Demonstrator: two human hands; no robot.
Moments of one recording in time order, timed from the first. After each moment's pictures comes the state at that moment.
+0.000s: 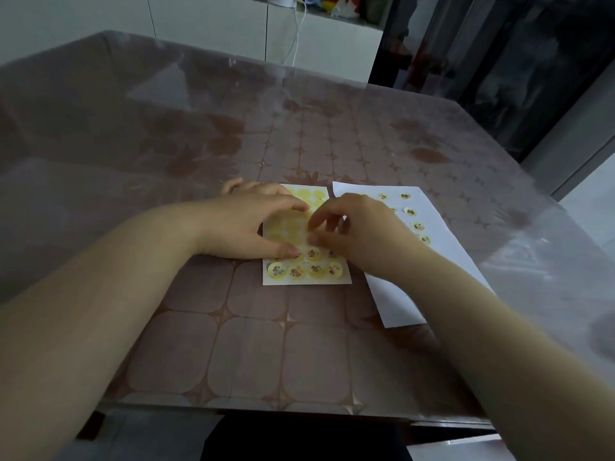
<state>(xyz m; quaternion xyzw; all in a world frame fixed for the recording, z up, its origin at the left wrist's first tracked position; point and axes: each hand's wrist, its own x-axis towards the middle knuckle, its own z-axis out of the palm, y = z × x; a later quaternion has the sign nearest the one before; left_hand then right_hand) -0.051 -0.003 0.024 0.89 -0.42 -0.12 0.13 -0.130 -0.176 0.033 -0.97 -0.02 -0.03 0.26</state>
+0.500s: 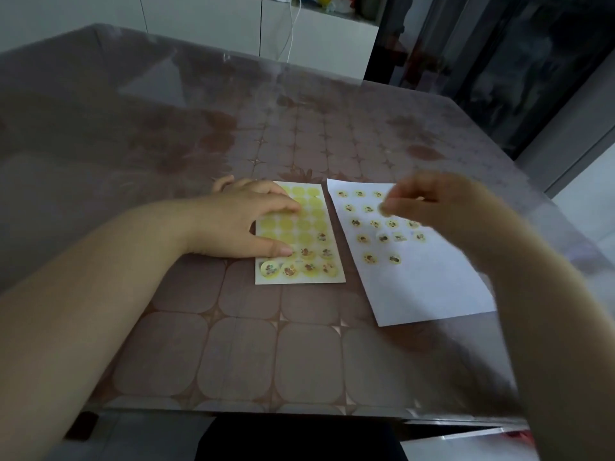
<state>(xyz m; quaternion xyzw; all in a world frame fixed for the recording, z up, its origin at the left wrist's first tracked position) -0.048 -0.002 0.022 0.88 -0.43 -0.13 0.14 -0.157 -0.241 0.064 -0.92 0.09 -0.06 0.38</state>
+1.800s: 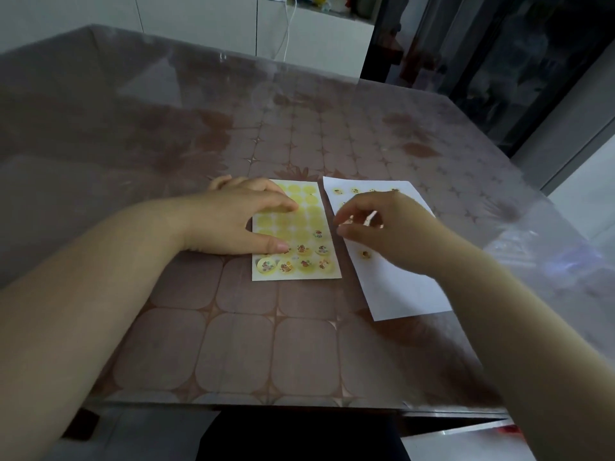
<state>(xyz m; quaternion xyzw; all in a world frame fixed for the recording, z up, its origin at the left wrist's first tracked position) -0.048 0.000 0.021 0.88 -0.43 -0.13 0.14 -0.147 -0.209 0.044 -0.97 0.03 0.00 0.26</state>
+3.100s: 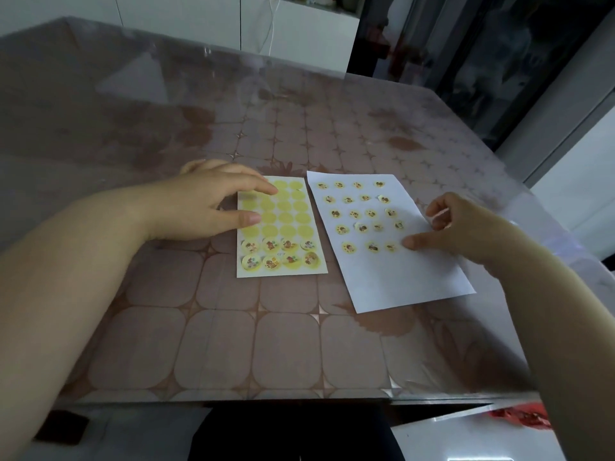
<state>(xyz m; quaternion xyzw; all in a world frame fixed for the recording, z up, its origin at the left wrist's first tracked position) -0.044 0.005 0.029 0.88 -0.44 -0.08 0.17 -0.176 -0.294 0.045 -0.91 0.30 0.04 0.29</state>
